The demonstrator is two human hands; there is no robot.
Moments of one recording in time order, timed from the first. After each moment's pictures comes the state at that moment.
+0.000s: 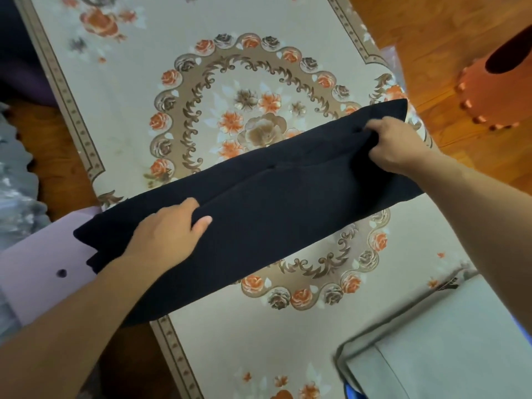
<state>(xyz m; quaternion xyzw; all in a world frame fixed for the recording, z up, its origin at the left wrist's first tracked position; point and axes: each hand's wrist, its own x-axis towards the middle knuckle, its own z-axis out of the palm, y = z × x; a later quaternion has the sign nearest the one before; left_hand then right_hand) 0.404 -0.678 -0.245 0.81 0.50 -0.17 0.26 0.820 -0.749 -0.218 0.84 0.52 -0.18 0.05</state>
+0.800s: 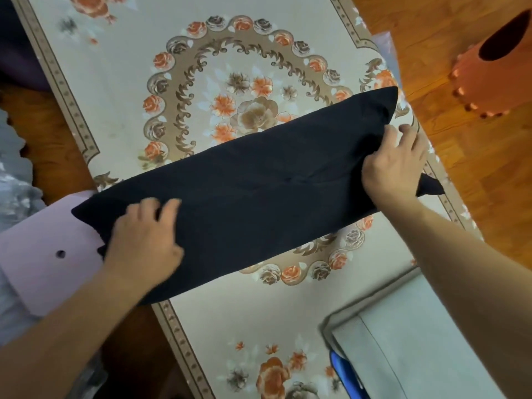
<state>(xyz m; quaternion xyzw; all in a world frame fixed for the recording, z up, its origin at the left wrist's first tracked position) 0.364 -0.717 -0.226 0.85 0.45 -0.24 0.13 0.769 -0.821 -0.234 0.93 0.36 0.00 -0.01</state>
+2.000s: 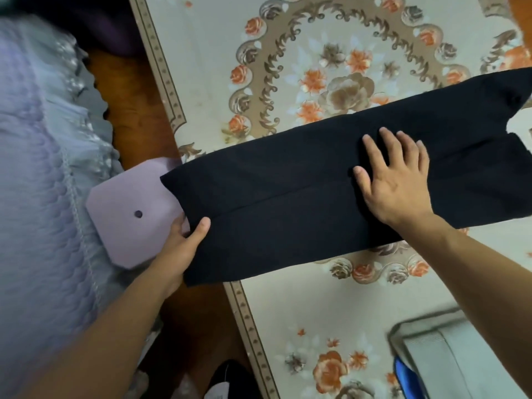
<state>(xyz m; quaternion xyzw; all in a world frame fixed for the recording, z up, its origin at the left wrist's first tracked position) 0.262 -0.735 -0.273 0.31 0.73 0.01 0.61 0.655 -0.794 -0.289 0.80 0.61 -0.02 0.01</state>
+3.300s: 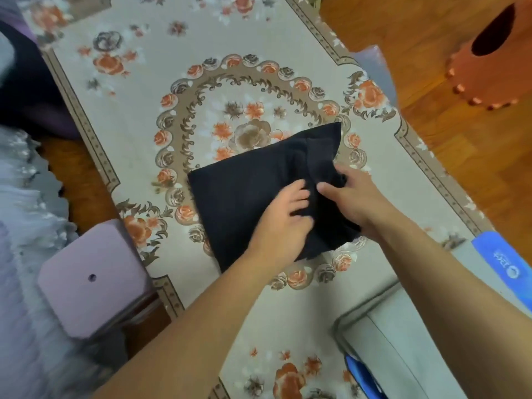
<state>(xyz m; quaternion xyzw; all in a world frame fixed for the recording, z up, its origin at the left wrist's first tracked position) 0.535 -0.796 -0.165 0.58 0.43 0.08 0.69 0.694 -0.841 -0.158 0.79 0.26 -0.44 -0.32</state>
